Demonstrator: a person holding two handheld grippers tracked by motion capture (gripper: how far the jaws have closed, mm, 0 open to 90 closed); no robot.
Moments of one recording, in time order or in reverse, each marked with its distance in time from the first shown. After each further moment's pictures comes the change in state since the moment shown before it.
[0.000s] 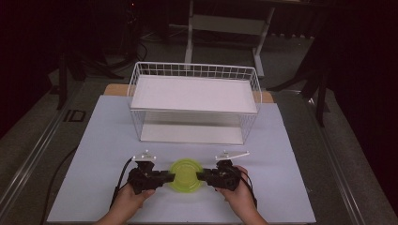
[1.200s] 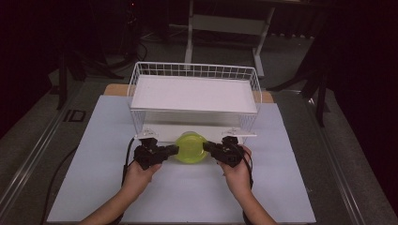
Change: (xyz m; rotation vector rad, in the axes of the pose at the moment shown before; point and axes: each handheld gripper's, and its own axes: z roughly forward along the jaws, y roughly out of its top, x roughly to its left) left arm 0.022 0.056 0.011 -0.182 0.019 0.028; right arm -0.026 0.052 -0.006 -0.194 -0.160 0.062
